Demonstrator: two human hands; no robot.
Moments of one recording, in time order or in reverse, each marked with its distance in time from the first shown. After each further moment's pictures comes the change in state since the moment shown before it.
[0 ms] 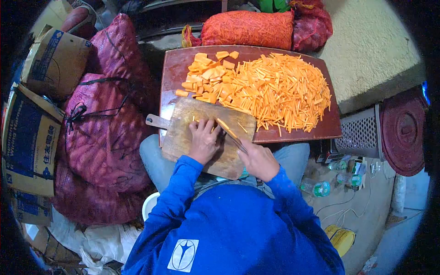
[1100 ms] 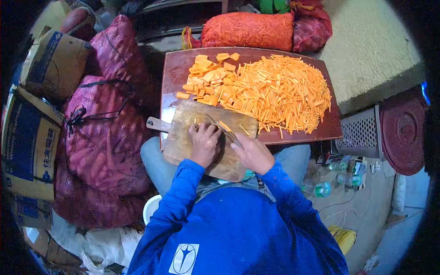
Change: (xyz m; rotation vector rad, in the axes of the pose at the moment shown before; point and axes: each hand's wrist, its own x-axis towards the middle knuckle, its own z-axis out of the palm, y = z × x) left_hand -0.004 -0.008 0.005 -0.034 0.088 0.048; right_hand 0.028 -0.004 0.008 0.107 0.080 -0.041
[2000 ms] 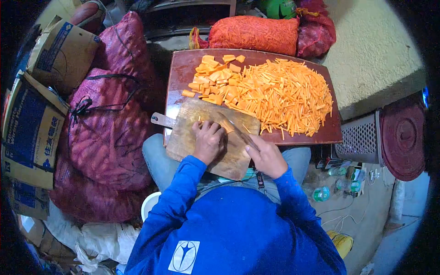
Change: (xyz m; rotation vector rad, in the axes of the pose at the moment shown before) left_hand 0.000 0.005 -0.003 -0.015 0.038 -0.028; right_hand -0.021 -0.003 -0.027 0.028 0.015 0.027
